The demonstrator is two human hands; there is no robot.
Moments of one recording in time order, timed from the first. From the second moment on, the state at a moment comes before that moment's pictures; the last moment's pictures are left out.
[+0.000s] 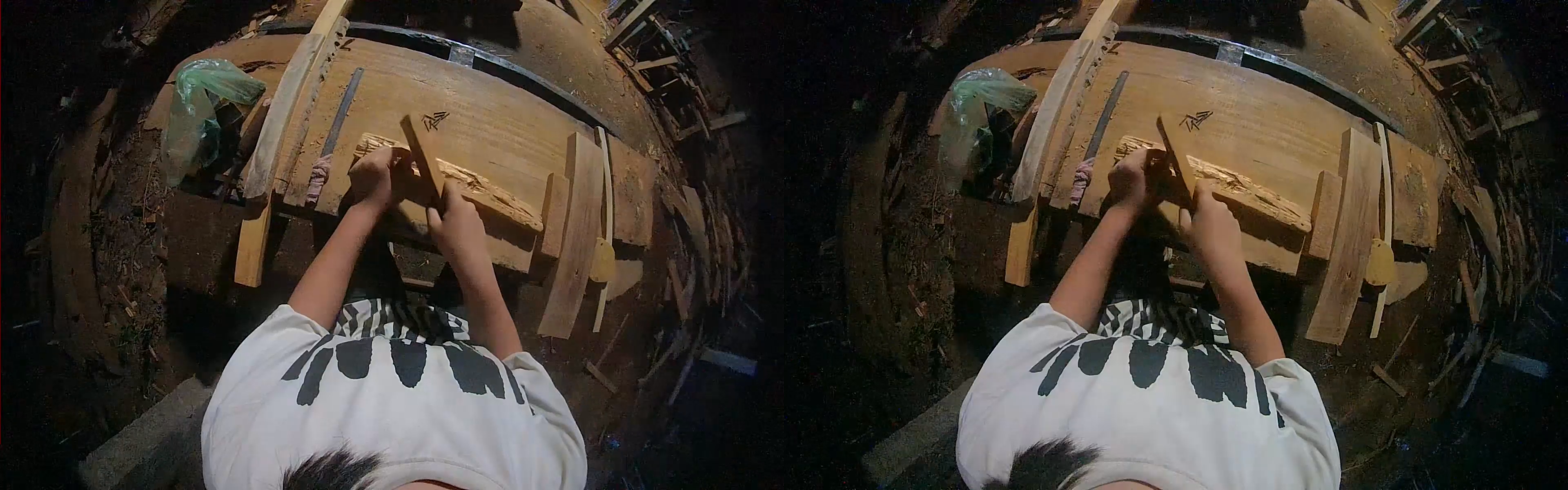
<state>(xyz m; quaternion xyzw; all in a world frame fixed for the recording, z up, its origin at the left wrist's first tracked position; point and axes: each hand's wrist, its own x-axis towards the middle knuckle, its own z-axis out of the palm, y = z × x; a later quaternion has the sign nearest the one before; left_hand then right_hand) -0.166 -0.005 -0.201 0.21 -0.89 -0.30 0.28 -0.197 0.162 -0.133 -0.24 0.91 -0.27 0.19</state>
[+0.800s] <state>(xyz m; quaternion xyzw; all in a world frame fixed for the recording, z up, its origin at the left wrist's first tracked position) -0.140 0.005 -0.218 0.29 -0.76 -0.47 0.35 -0.192 0.179 -0.166 -0.22 0.82 -0.52 0.09</state>
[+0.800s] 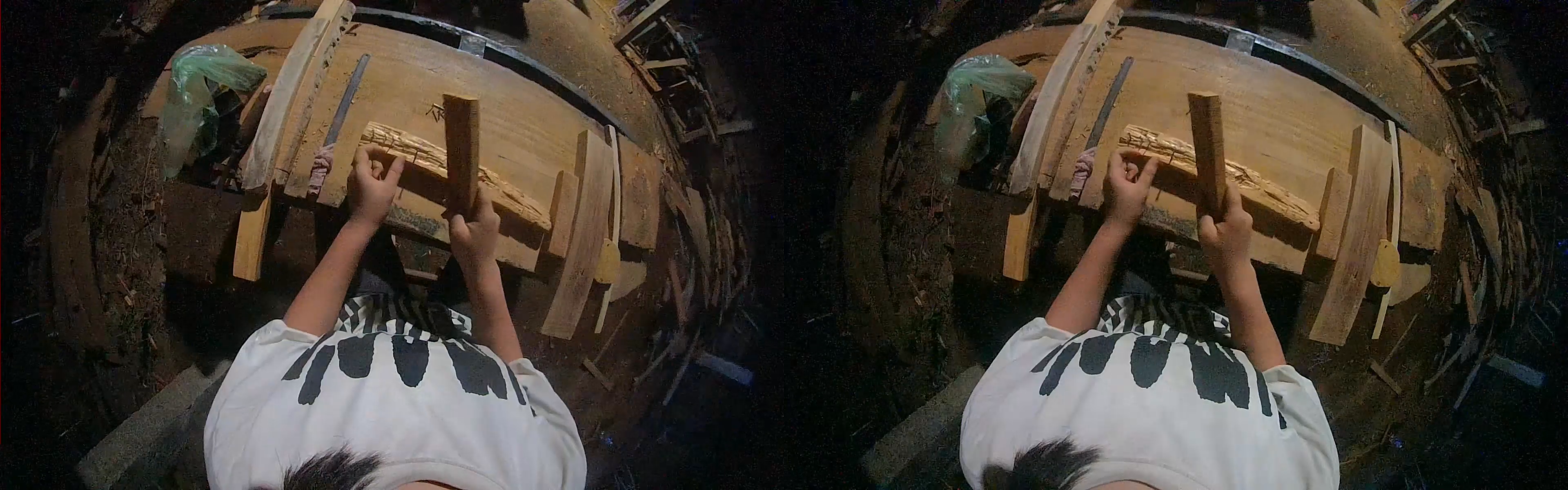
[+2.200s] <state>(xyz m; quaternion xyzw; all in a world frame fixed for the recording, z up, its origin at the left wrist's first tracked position) -0.138 0.010 -0.208 0.25 -0.86 -0.36 0.26 -0.195 0.182 -0.211 -0.11 0.59 -0.78 0.15</state>
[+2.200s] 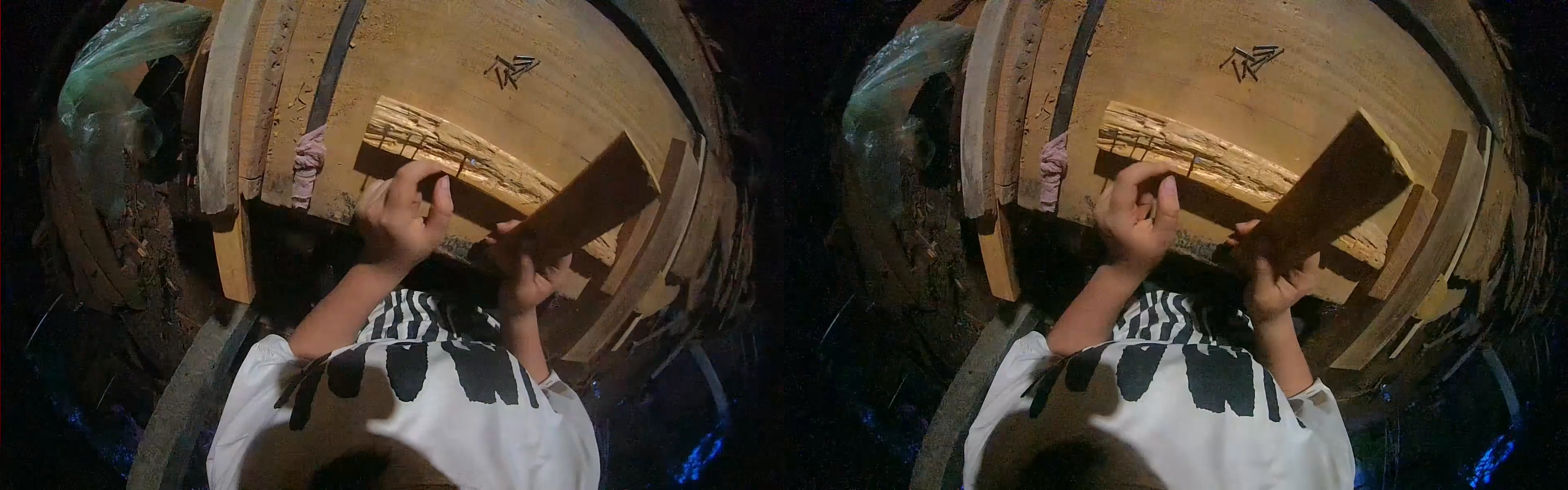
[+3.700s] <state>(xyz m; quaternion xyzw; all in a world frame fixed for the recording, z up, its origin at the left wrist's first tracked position) -0.136 -0.017 -0.215 0.23 -0.55 -0.77 0.22 -0.185 0.182 -0.161 -0.22 0.86 -0.45 0.13</state>
